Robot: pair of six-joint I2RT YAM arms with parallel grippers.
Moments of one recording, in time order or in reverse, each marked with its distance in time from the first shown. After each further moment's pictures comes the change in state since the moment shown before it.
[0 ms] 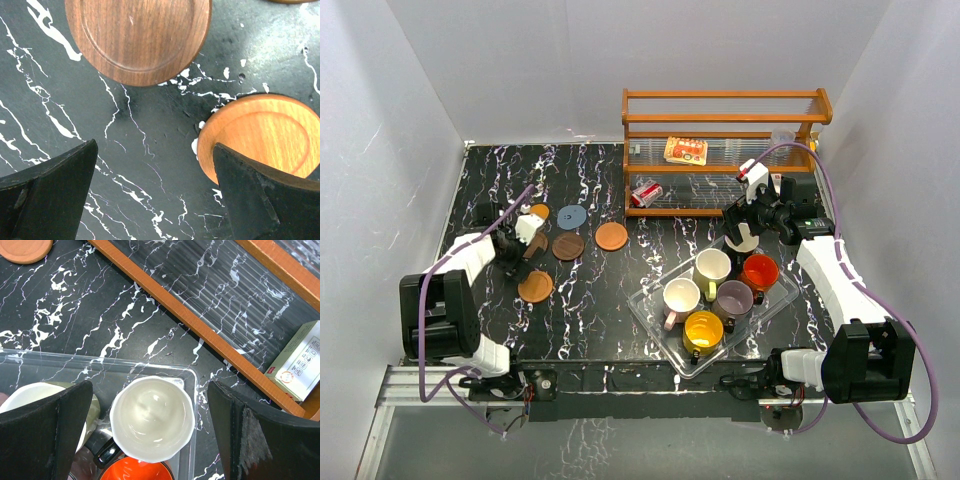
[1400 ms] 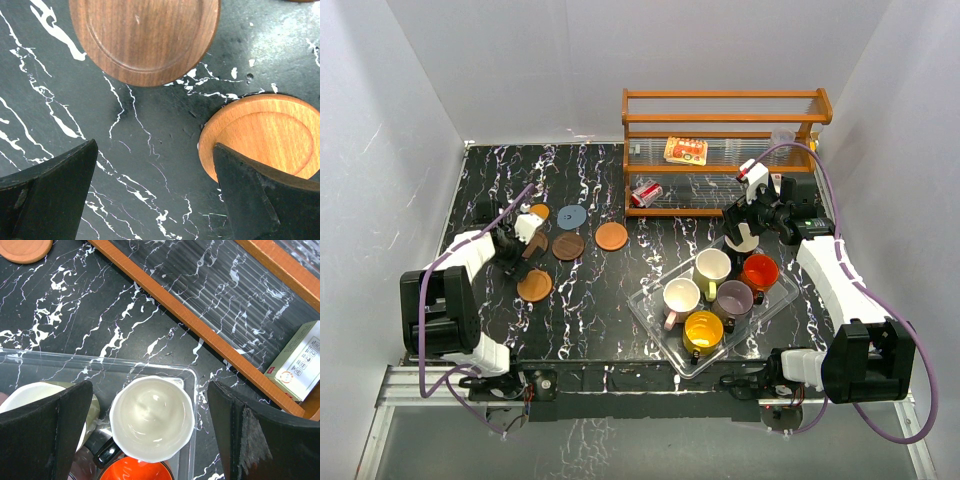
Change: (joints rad) left arm 0.011 0.026 0.021 -0.001 -0.031 0.013; right arm 0.000 0.000 0.000 0.000 0.000 -0.003
